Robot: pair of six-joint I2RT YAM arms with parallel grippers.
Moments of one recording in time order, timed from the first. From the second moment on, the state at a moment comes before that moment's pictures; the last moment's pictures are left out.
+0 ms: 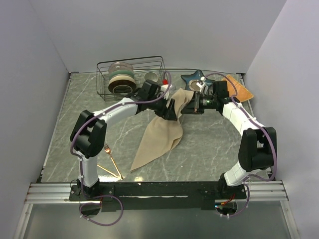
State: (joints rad) left arm -0.62 1.92 1.49 -0.27 0.63 -0.18; right arm 0.11 1.58 1.14 -0.37 -0.92 0.36
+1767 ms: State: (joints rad) left arm -0.43 1.81 1.43 -0.34 0.75 -0.18; right arm -0.07 1.56 1.10 -0.59 -0.77 0.20
